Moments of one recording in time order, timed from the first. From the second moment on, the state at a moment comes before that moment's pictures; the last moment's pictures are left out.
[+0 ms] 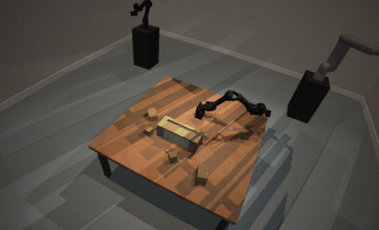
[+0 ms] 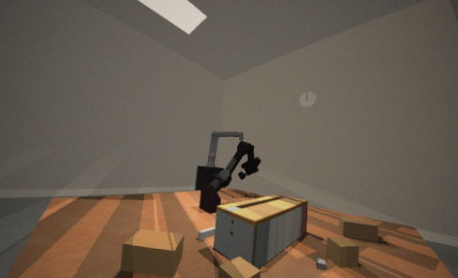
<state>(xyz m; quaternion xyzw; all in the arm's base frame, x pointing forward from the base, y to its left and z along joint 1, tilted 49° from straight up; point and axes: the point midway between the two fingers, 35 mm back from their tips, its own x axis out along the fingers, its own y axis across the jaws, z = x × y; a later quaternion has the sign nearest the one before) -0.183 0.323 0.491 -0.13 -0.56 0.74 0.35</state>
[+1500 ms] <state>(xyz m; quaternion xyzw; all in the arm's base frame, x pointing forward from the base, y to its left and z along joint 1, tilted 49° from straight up) 0.326 0.249 0.308 -0.54 -0.04 0.50 0.68</state>
